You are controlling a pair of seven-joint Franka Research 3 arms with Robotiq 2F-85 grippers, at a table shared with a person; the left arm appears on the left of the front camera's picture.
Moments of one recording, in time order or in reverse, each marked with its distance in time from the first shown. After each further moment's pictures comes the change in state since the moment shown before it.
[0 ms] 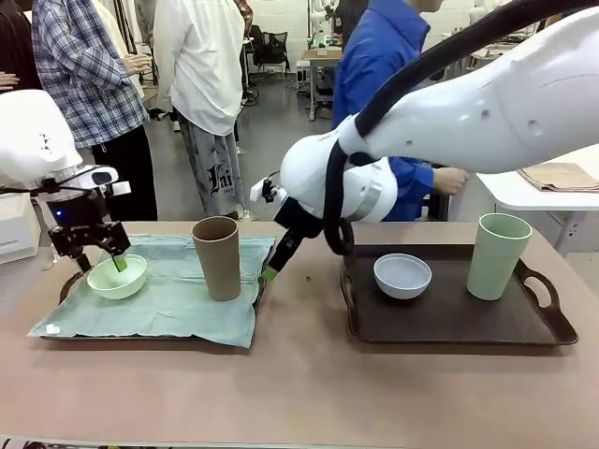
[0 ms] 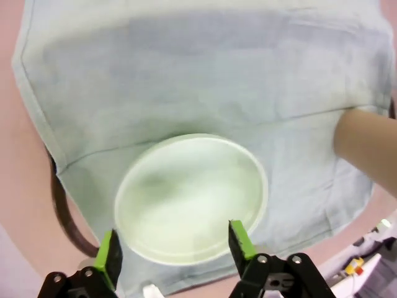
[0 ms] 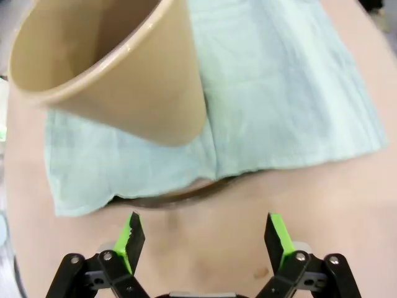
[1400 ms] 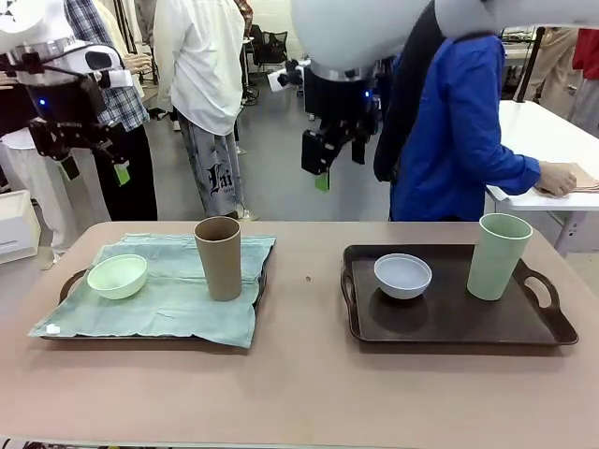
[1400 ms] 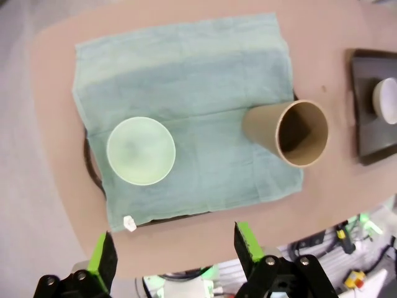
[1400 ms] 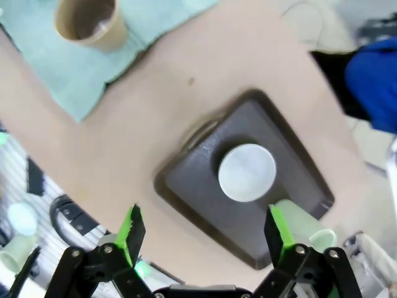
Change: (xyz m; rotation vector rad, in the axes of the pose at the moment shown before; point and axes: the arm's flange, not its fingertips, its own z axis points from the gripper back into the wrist) left arm -0.060 -0.126 0.196 0.162 -0.201 -0.020; right arm 0.071 0.115 0.239 -0.475 0.399 -0.392
